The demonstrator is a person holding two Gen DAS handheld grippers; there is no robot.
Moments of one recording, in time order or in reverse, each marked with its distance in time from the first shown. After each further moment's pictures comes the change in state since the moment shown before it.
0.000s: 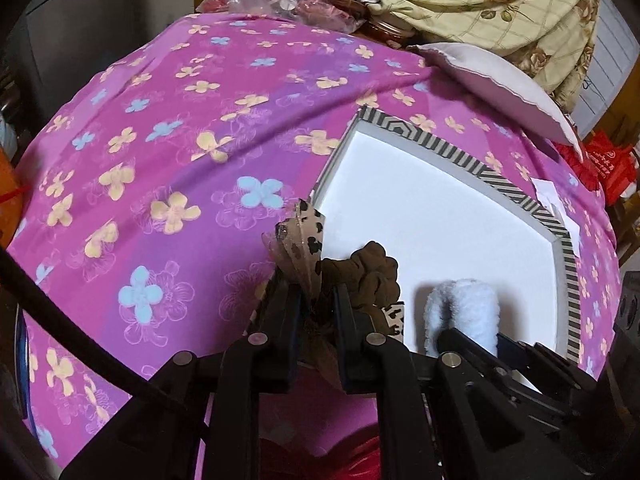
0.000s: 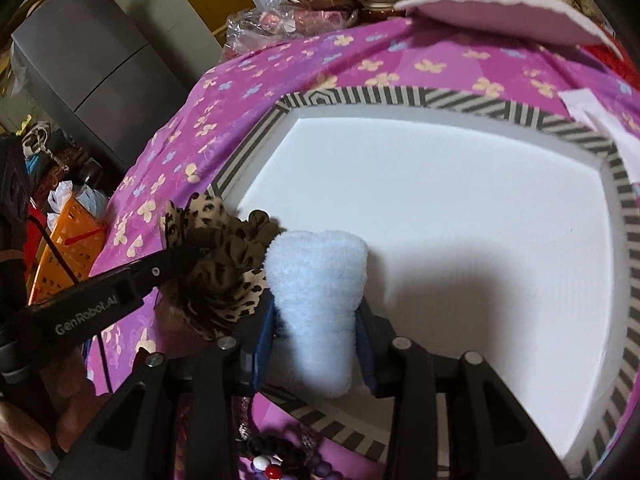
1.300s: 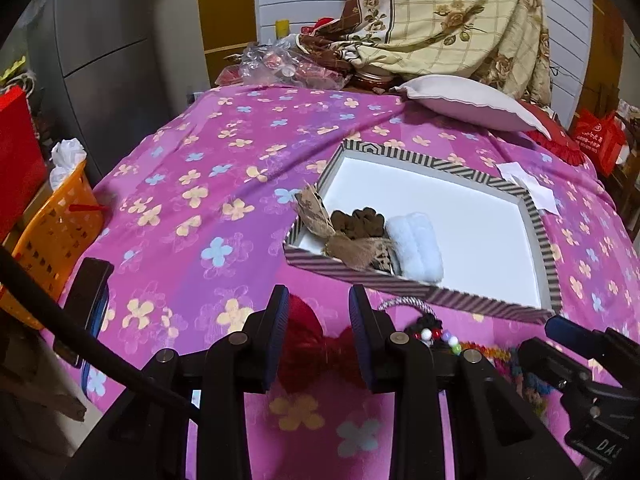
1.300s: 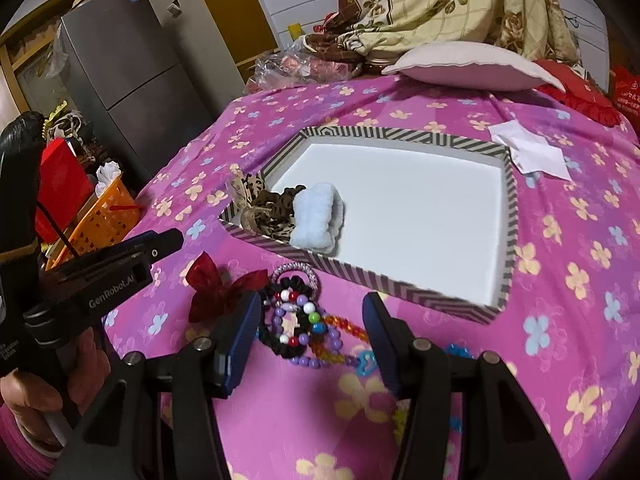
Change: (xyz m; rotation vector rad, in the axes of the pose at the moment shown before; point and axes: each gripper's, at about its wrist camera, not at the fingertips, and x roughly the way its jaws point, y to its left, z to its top) left arm -0.115 -0.024 -0.098 0.134 -0.227 0.121; right arm -0.145 0.018 -0.102 -0.098 -0.162 -0.050
